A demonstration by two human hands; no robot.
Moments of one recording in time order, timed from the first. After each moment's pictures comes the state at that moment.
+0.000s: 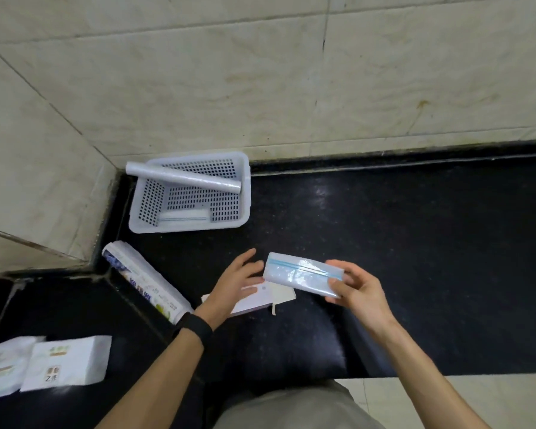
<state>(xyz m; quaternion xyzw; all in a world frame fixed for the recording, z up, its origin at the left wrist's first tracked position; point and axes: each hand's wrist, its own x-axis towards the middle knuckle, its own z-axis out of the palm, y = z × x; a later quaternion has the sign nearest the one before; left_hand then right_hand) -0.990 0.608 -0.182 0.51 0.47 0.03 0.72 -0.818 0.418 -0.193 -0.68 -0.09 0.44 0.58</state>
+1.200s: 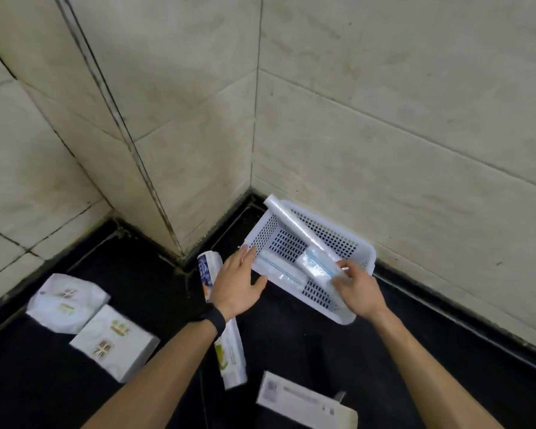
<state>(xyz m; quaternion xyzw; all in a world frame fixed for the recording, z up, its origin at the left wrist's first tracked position) -1.101 0.792 -0.196 0.74 0.58 0.14 0.31 -0.841 0.746 -0.158 -0.78 -0.52 0.31 0.15</state>
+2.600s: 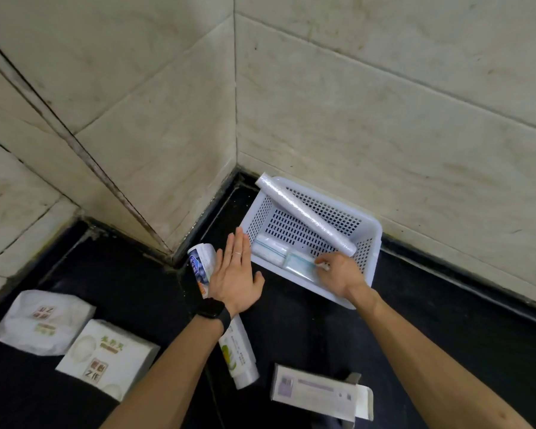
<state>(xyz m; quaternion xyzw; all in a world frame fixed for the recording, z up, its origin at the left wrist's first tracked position) -1.103 0.817 -0.256 0.80 0.56 0.00 0.20 -0.852 0.783 -0.244 -0.79 -0.53 0.31 0.02</state>
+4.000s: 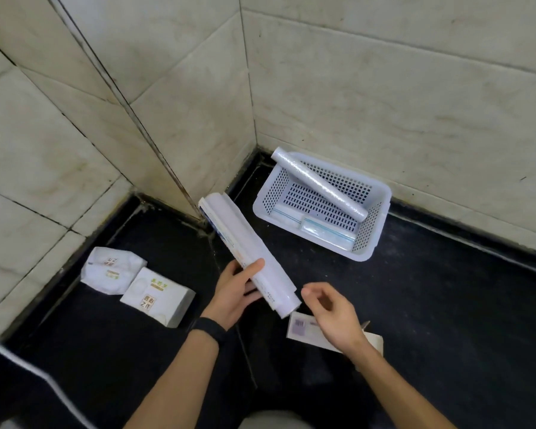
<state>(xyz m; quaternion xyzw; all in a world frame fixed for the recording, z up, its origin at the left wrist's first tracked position) -1.142 0.698 -0.198 0.20 0.56 0.33 0.74 -0.948 0.605 -0.201 -0.72 -0.38 0.49 0.31</state>
